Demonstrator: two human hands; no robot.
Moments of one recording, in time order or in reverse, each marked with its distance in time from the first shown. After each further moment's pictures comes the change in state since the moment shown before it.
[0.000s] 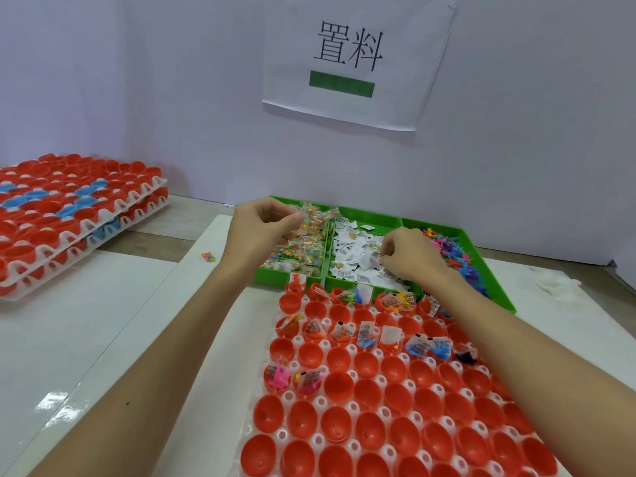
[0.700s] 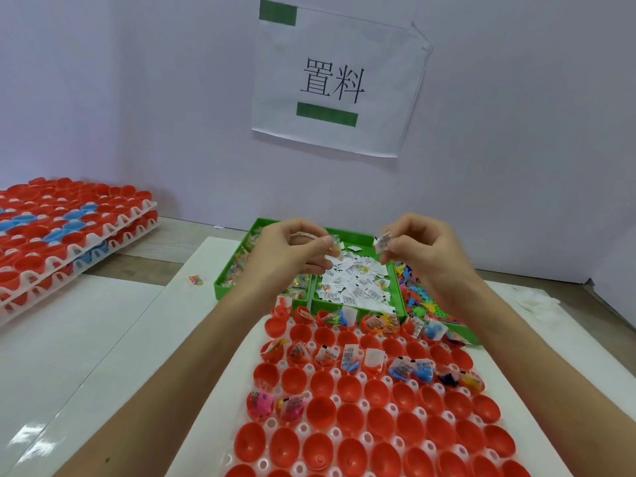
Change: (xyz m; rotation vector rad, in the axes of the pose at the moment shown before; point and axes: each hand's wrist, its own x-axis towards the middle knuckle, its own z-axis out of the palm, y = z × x) left_hand -0.027 0.050 0.031 -0.224 -0.231 -0.087; right_hand -0.066 -0.021 -0.079 1.157 0.103 -0.232
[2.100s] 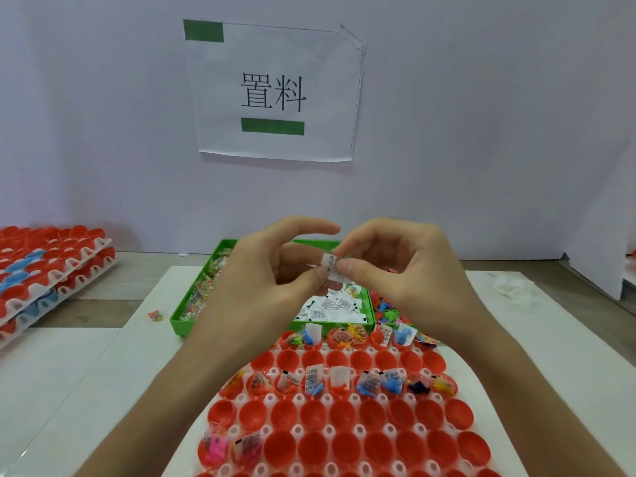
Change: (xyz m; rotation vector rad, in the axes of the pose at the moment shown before) left_hand -0.047 0.053 0.046 0.243 -0.190 0.289; right_hand -0.047 -0.046 -0.009 -0.194 0.009 -0.198
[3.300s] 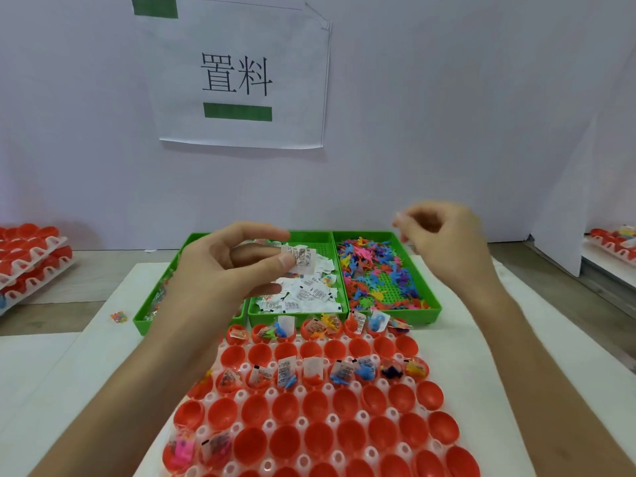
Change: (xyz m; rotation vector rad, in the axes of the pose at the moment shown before) left_hand 0.004 -0.016 0.002 -0.298 0.122 -0.200; right_hand 0.008 0.074 -0.069 -0.454 0.395 0.202
